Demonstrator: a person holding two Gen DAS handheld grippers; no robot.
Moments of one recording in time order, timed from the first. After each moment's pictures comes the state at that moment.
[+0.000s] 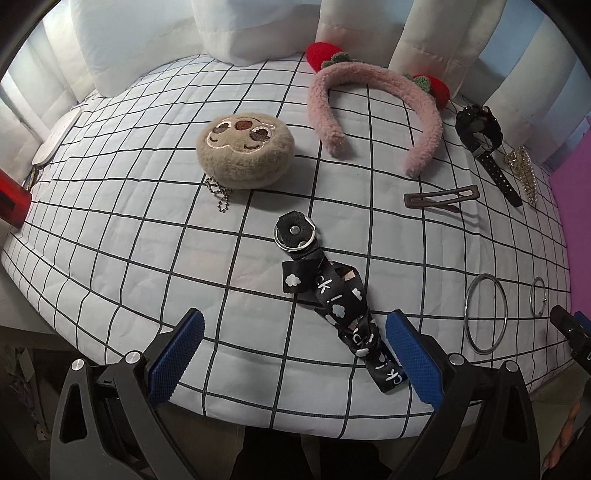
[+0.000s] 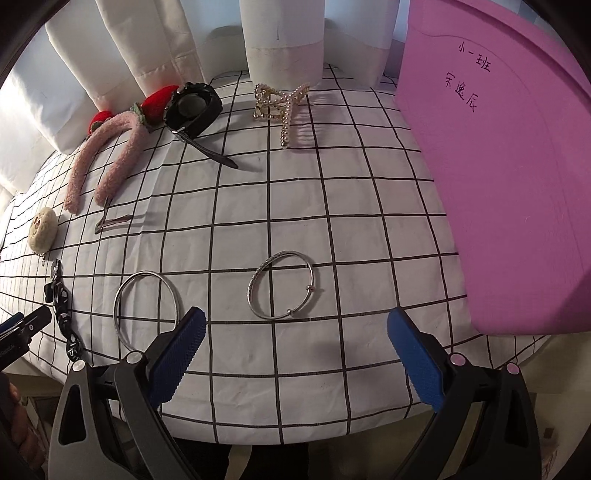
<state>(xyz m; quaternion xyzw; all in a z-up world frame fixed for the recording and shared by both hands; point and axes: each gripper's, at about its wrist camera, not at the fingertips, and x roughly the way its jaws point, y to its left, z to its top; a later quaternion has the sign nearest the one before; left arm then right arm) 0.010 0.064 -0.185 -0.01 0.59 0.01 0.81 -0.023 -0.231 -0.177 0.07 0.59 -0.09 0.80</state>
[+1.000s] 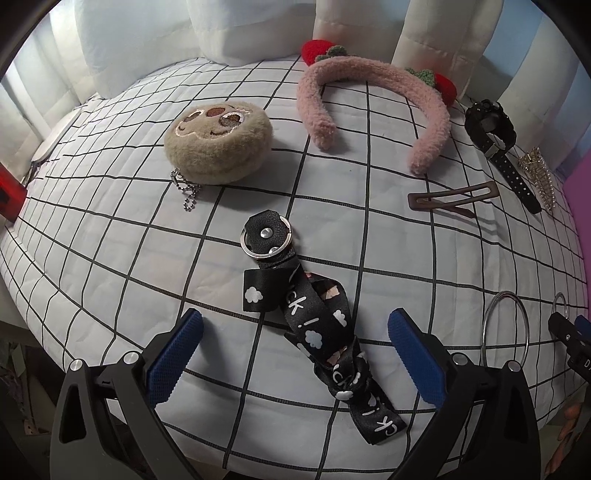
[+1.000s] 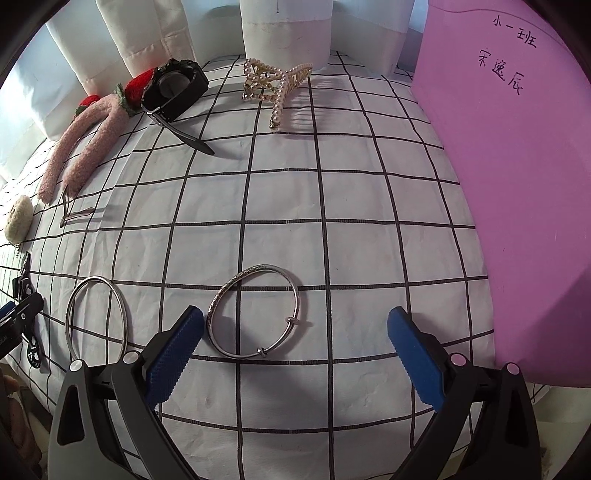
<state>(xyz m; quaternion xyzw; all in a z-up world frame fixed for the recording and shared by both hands) 0.013 0.043 -0.215 -0.01 0.56 0.03 0.83 -0.002 -0.250 -0.220 0.05 0.57 -0.08 0.81</state>
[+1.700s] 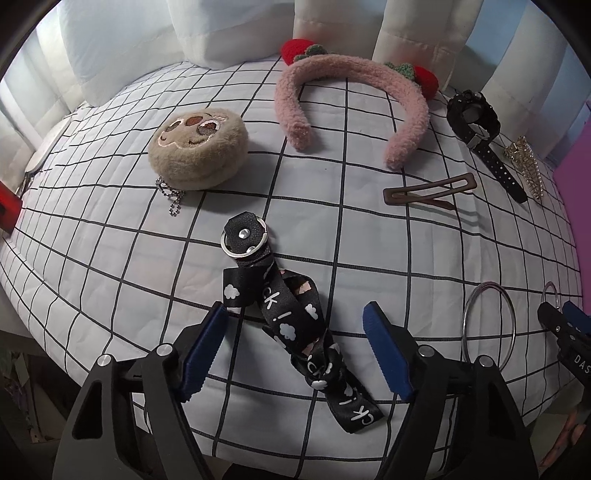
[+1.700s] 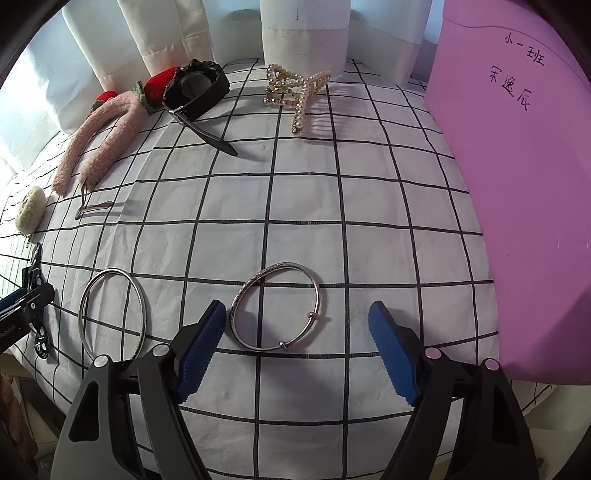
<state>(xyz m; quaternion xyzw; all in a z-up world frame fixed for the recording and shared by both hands) 0.014 0.038 -0.207 0.00 0.56 0.00 0.83 -0.017 -0.223 -0.203 0.04 0.57 -0.06 0.82</state>
